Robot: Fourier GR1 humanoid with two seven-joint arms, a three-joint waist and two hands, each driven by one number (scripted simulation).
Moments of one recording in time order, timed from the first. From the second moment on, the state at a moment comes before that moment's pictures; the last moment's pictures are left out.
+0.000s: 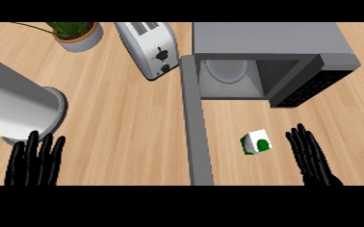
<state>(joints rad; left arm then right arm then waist) 0.53 0.01 -0.16 -2.16 0.19 -0.02 -0.23 0.44 -0.06 0.14 -1.98 0.01 0.13 -0.27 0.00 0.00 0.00</state>
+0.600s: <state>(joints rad) 0.65 0.02 -0.20 -2.18 0.18 -0.04 -0.34 0.31 -0.01 0.06 -1.60 0.05 0.03 -0.46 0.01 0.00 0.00</state>
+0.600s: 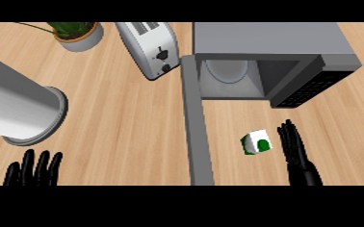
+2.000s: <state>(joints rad) 0.77 0.05 -0.20 -2.14 0.22 -0.11 -0.48 -0.11 -0.08 -0.14 -0.68 0.08 0.00 -0.98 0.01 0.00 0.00</state>
